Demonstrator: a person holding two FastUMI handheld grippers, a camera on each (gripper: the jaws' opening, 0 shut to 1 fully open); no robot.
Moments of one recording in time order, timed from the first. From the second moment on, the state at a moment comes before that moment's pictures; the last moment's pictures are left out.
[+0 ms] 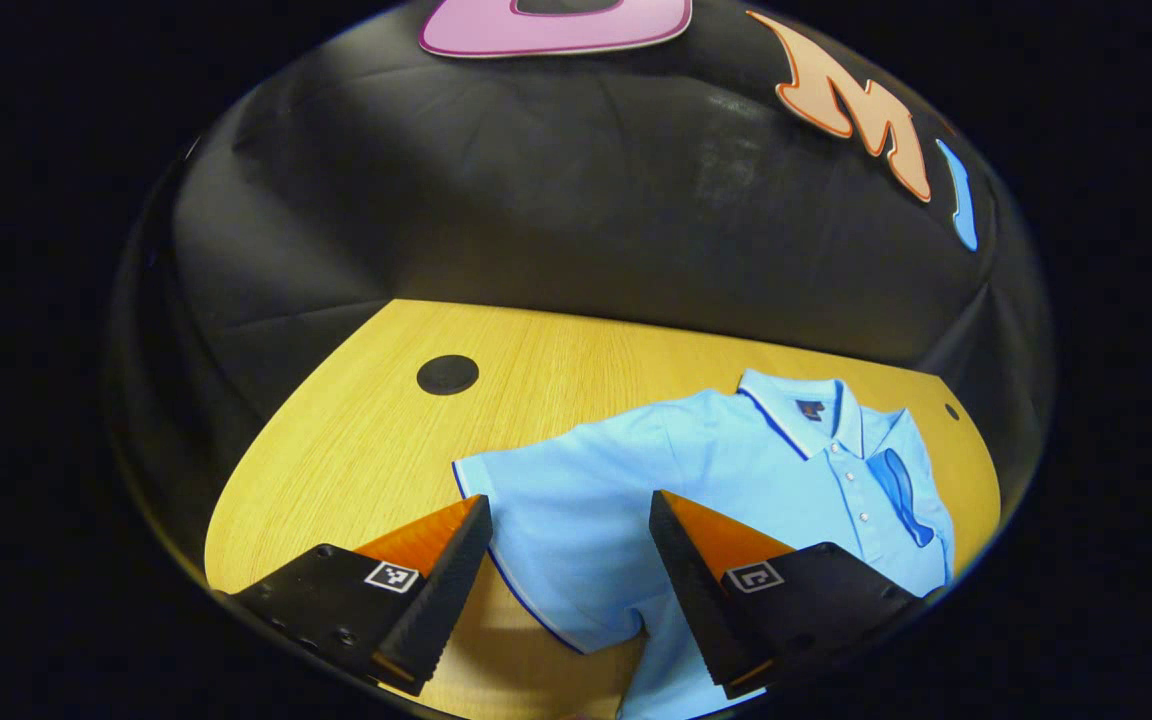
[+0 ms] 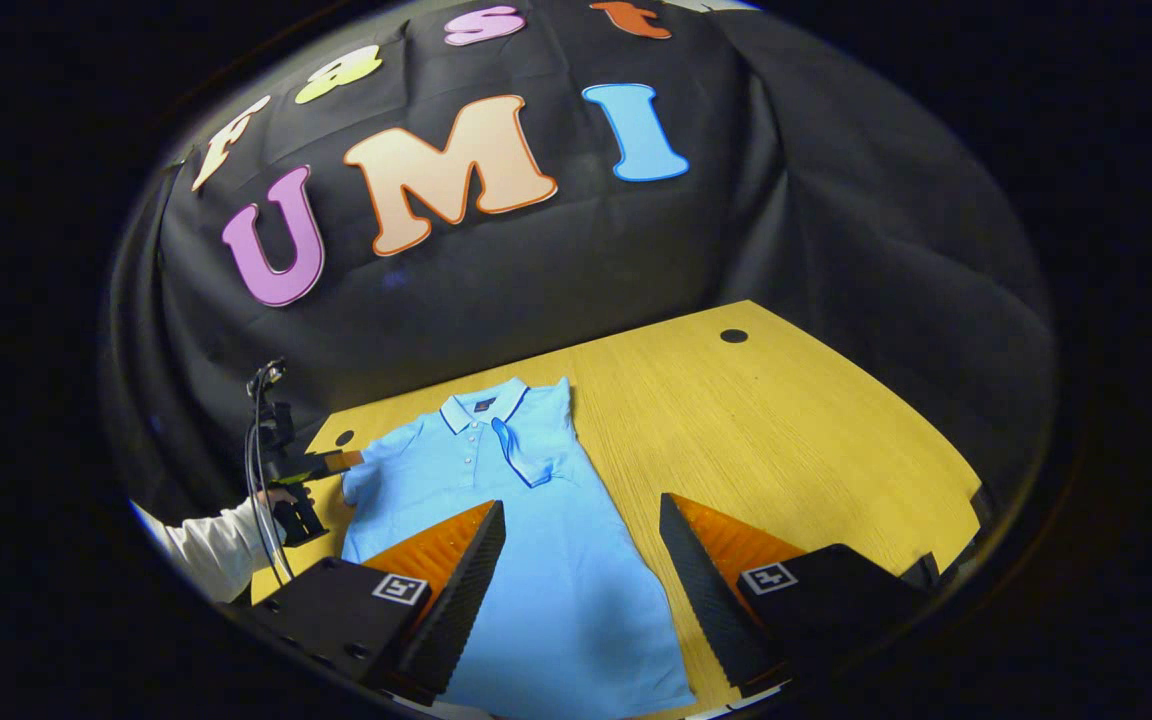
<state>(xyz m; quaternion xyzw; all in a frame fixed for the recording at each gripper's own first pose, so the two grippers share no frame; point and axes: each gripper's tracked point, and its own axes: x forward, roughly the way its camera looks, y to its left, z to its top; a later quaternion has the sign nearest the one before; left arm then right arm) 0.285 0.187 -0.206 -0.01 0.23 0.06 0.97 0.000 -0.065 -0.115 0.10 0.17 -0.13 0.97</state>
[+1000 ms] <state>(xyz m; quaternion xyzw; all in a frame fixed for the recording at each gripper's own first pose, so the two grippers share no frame) 0.295 0.171 -0.219 0.08 0.27 0.05 0.96 -0.036 -0.089 -0.135 0.07 0.19 -0.18 0.96</state>
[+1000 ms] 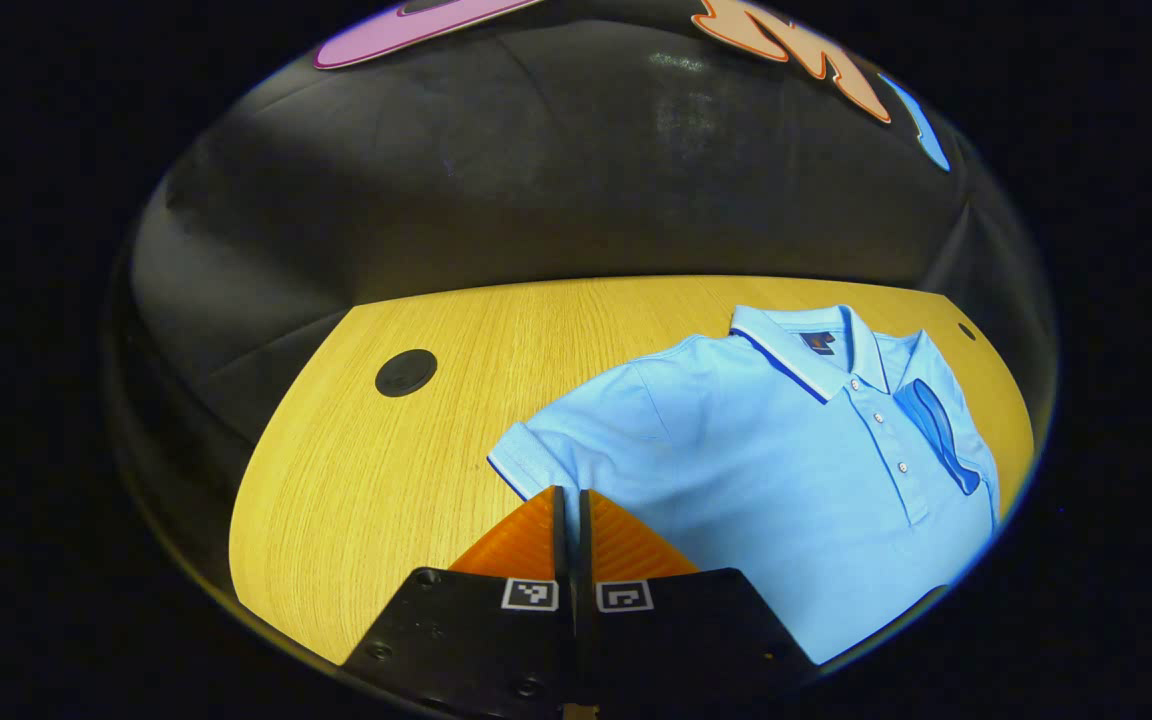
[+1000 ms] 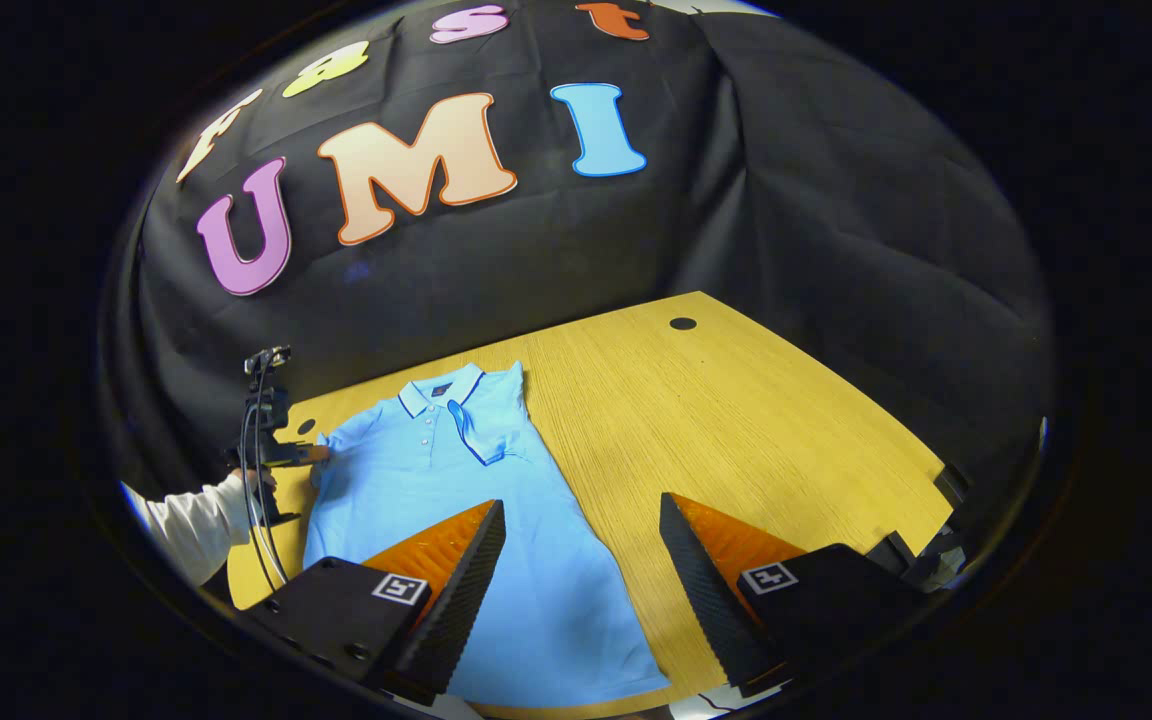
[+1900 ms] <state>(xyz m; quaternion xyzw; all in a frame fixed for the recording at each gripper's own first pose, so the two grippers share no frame) 0.277 -0.048 -0.203 0.05 0.25 -0.12 0.96 -0.050 -0.092 -0.145 0.05 0.19 -0.14 0.97</state>
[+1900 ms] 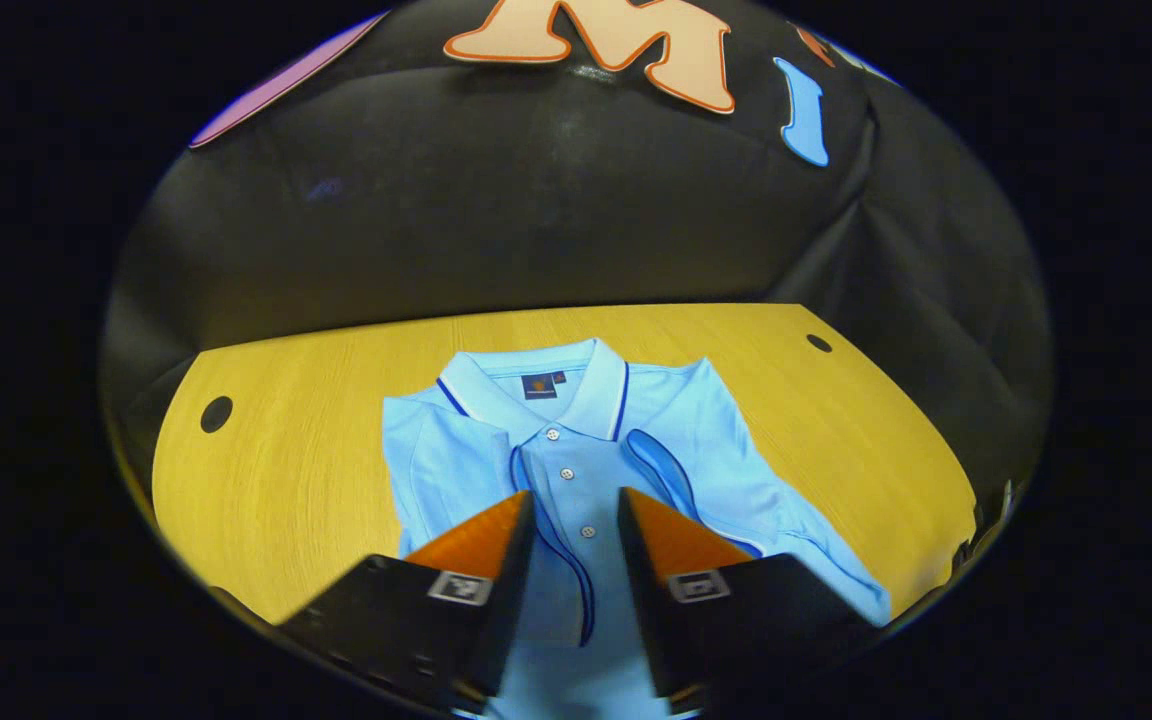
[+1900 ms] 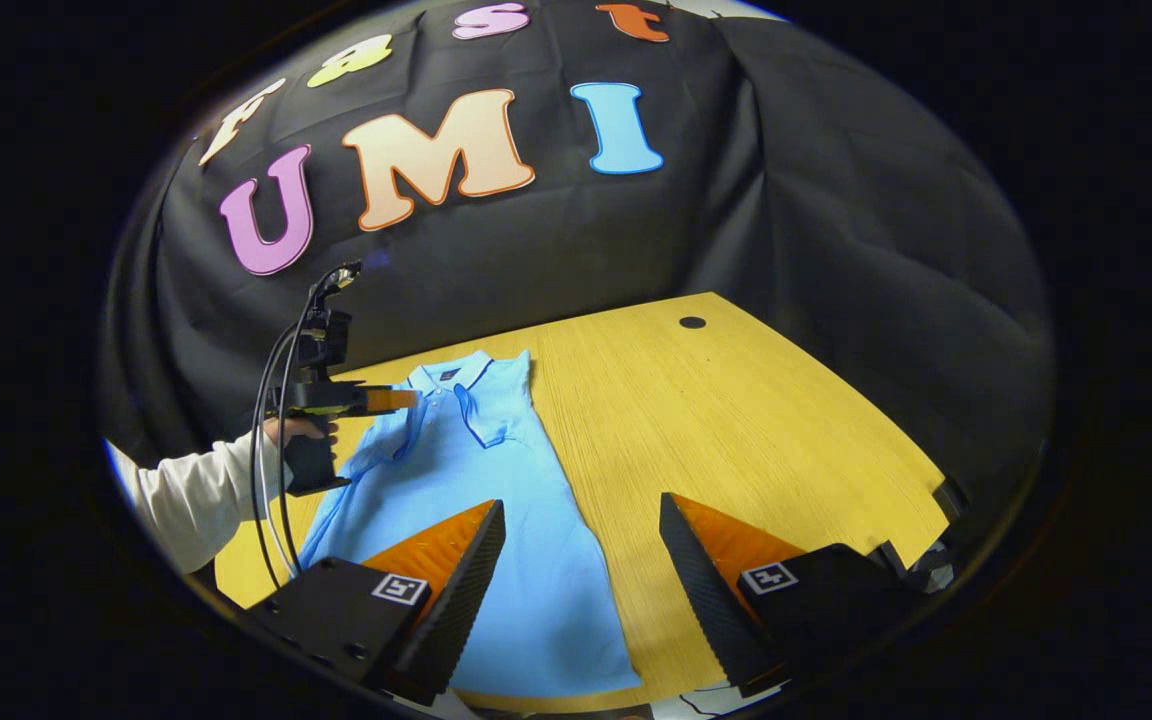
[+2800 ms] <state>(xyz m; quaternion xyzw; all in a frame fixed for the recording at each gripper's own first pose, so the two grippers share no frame) -0.002 0.060 -0.201 0.03 0.20 -0.03 0.98 -0.117 -0.044 -0.228 -0.01 0.24 -0.06 0.97</state>
